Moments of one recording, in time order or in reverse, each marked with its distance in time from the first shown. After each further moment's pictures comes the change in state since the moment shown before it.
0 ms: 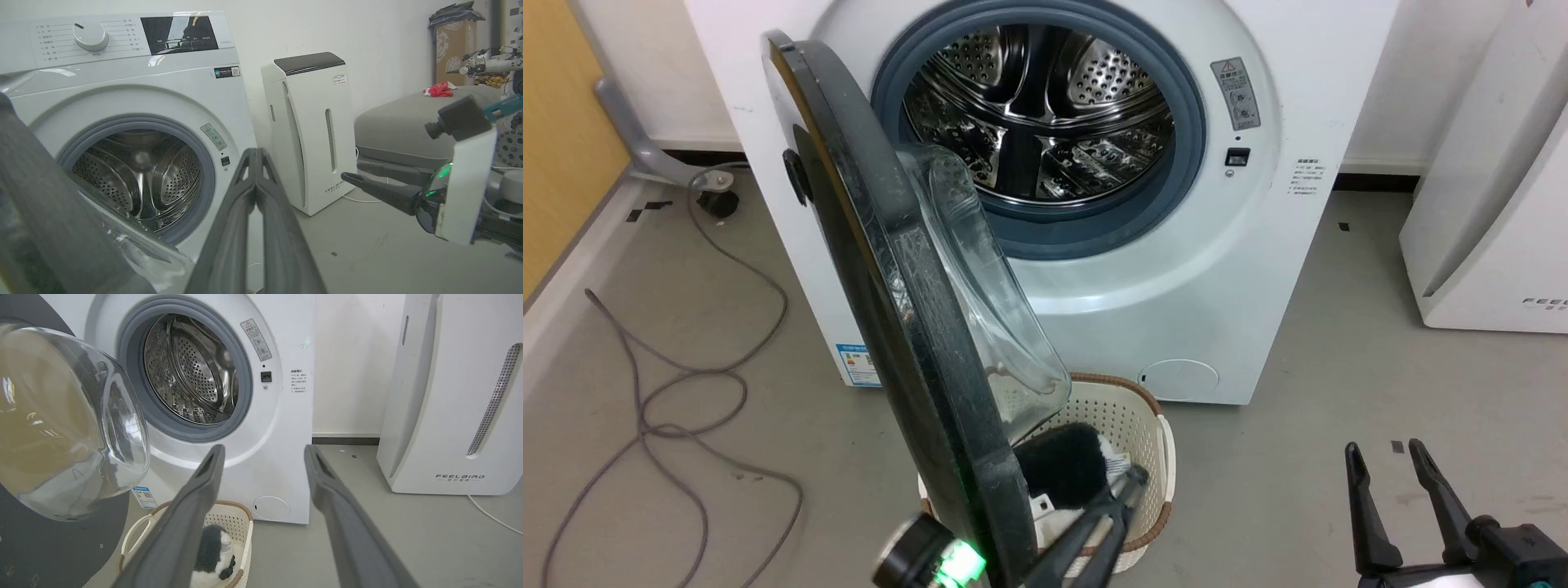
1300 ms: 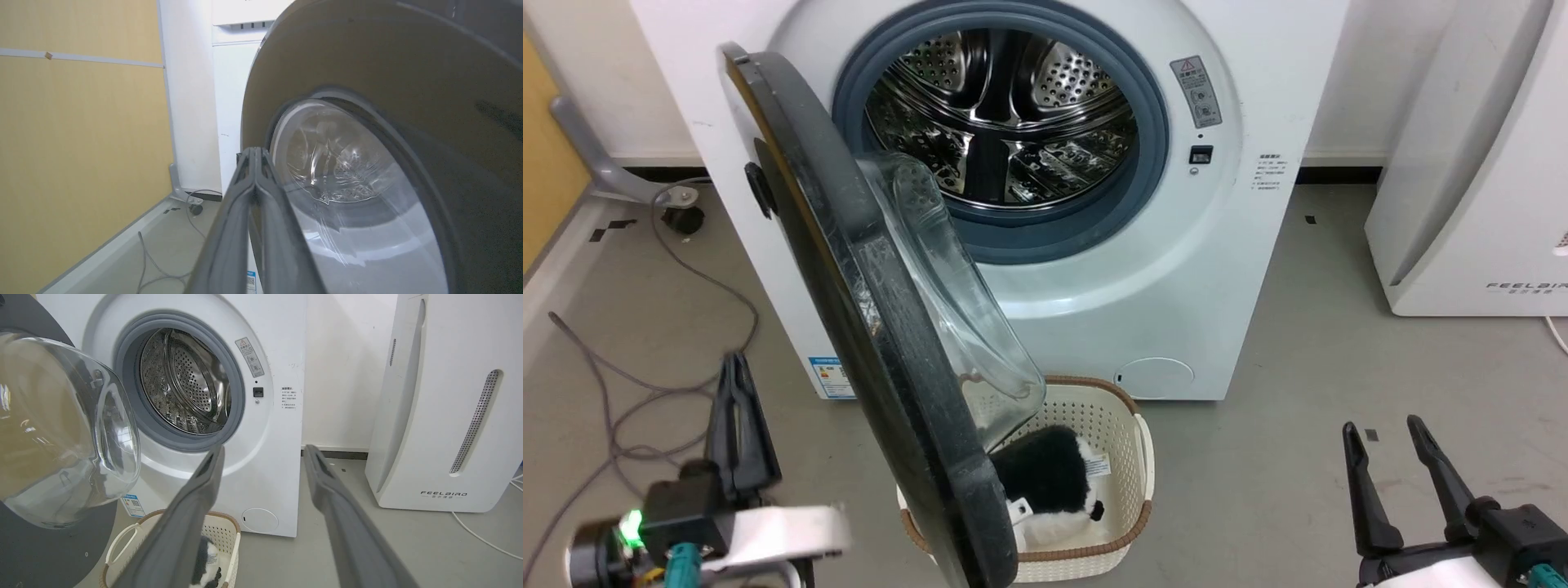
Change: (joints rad) left arm -0.066 -0.059 0.611 0.189 -0.125 0.202 0.001; right arm -0.035 -0.001 -0.012 -0.013 -0.046 0.000 0.000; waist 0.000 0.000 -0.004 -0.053
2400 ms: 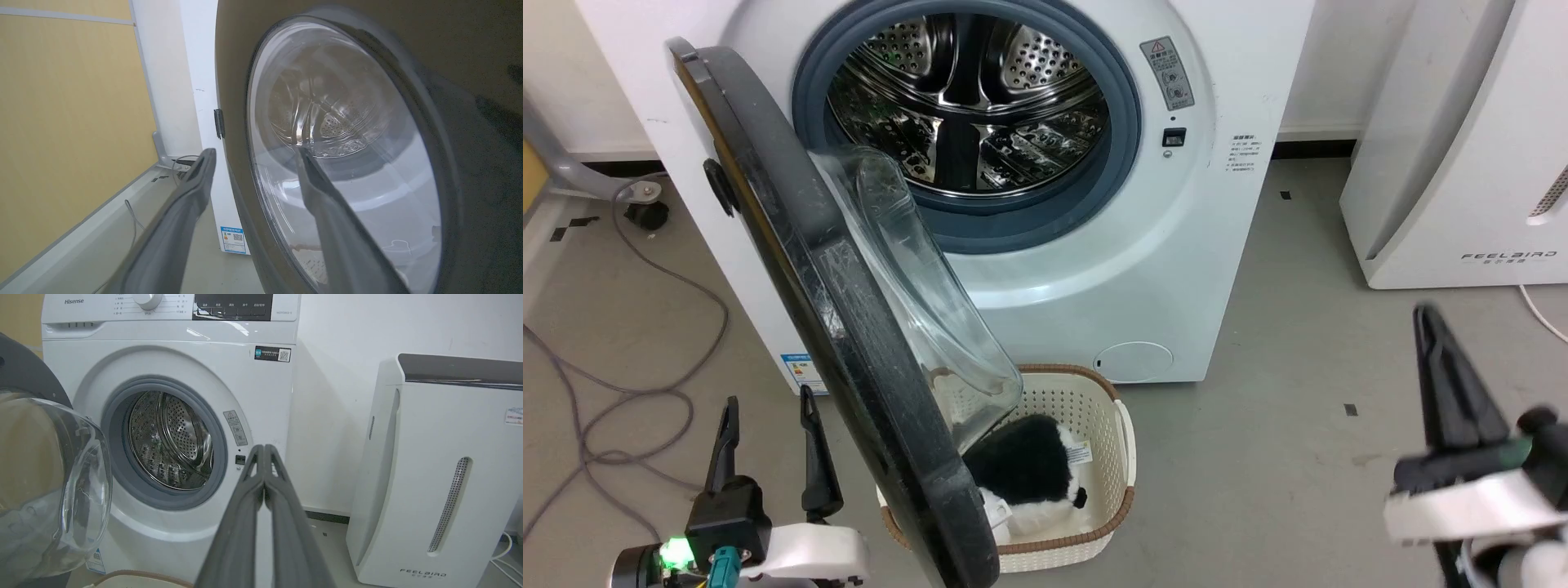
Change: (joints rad) left arm 0.003 -0.002 -0.033 0.111 -0.002 0.021 0.000; right arm -0.183 -0.100 0.023 -0.078 0.023 0.000 0.000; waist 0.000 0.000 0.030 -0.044
